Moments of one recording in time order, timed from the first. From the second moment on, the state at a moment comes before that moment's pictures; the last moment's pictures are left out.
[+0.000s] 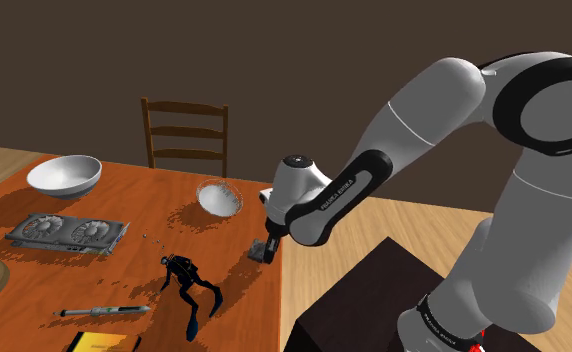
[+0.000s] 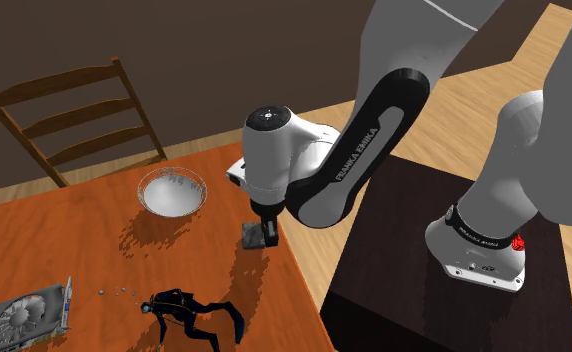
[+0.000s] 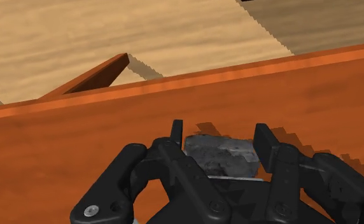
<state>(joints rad) 0.26 0.22 0.15 -2.52 0.03 2.79 -0.25</state>
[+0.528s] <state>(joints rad) 0.25 0.13 0.16 -2.52 0.05 2.71 -0.27</state>
